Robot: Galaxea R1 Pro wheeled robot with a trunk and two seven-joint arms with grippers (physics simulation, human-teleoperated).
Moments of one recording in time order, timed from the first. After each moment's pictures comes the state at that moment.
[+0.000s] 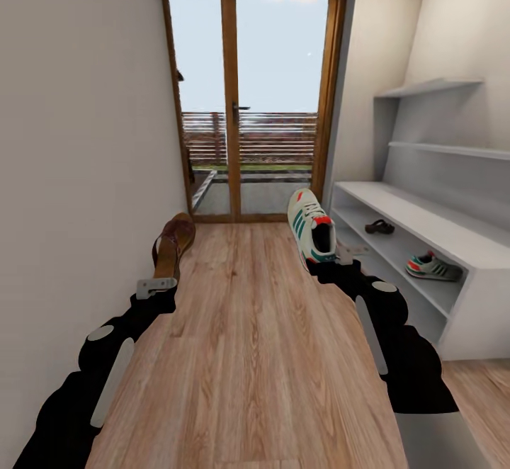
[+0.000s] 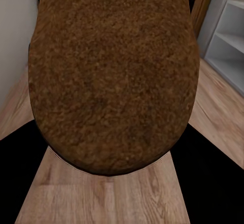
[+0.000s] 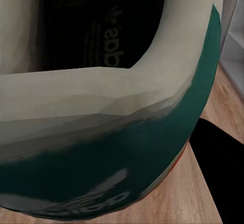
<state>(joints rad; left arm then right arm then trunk) -0.39 0.07 -0.01 -1.51 0.20 0.50 -0.04 -0.58 0.01 0.05 -1.52 0.00 0.71 0.10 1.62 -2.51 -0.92</state>
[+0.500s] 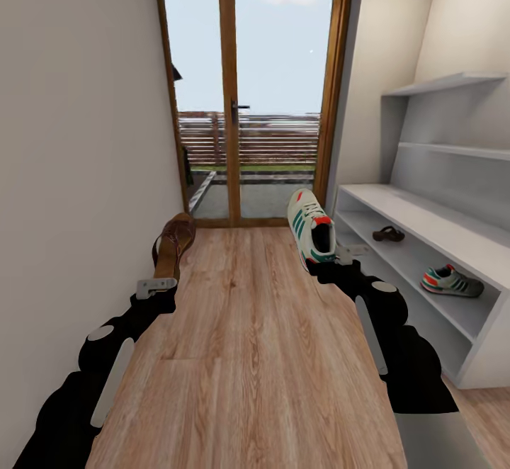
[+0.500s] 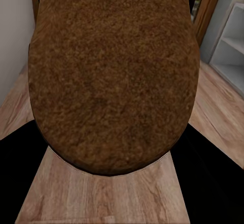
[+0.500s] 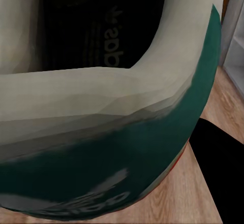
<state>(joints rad) -0.39 0.07 -0.01 -1.51 0.20 0.50 -0.04 -0.58 0.01 0.05 -1.52 0.00 0.71 0.10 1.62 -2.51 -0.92</state>
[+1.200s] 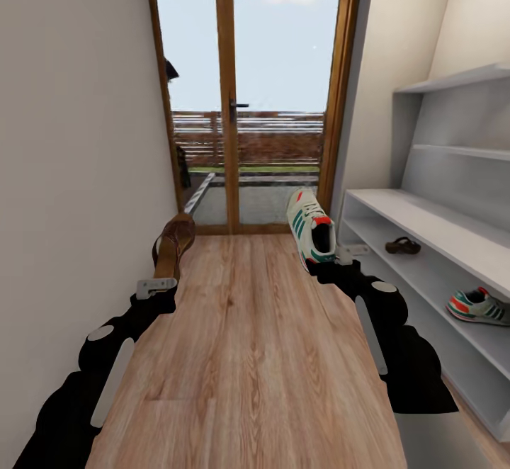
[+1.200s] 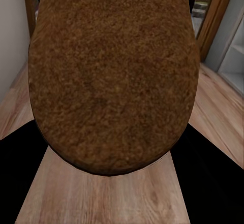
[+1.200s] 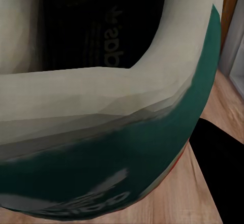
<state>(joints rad) -0.39 0.07 -0.01 -1.50 0.20 0.50 -0.04 -0.58 0.01 0.05 -1.51 0.00 0.71 0.10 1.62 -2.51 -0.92</state>
